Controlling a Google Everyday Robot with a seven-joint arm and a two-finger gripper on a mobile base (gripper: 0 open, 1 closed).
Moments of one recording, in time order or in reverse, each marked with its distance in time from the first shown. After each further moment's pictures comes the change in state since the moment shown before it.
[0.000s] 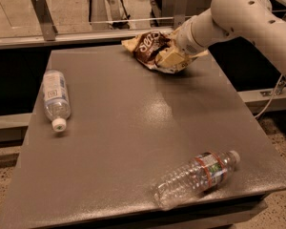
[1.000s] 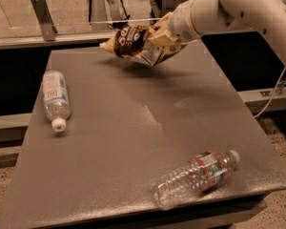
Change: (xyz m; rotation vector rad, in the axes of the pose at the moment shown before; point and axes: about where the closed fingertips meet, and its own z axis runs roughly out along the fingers) arm -0.075 0.003 -0.025 -0.035 -0.255 -0.035
